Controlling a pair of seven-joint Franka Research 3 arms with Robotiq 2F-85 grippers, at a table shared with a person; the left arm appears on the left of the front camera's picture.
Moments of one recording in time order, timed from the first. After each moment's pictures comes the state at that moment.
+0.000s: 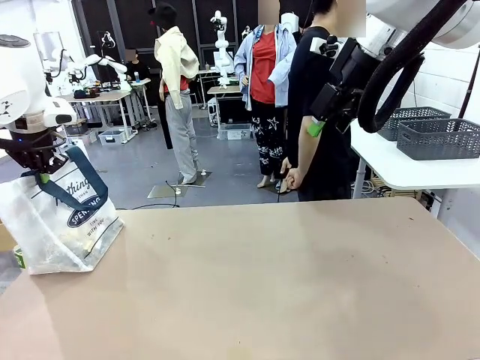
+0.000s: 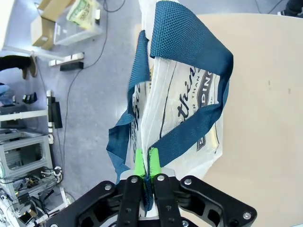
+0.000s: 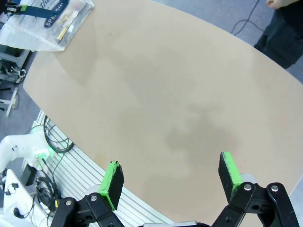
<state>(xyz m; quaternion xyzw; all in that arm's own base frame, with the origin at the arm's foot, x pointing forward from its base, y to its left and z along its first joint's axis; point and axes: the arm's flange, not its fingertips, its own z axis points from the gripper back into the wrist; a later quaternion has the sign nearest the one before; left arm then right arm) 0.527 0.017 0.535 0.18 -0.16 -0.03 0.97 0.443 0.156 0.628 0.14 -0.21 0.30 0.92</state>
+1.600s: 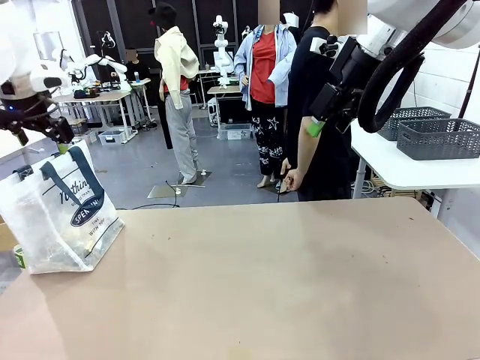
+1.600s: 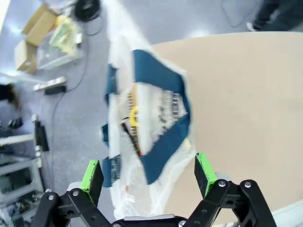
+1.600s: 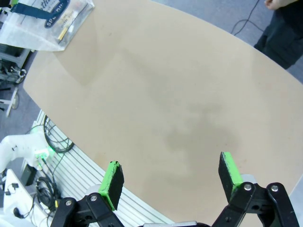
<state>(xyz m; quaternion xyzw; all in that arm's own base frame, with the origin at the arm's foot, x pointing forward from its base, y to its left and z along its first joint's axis) 0.519 0.003 0.614 0.10 -0.20 -0.08 0.97 0.443 0.156 0.628 0.14 -0.21 0.30 0.92</state>
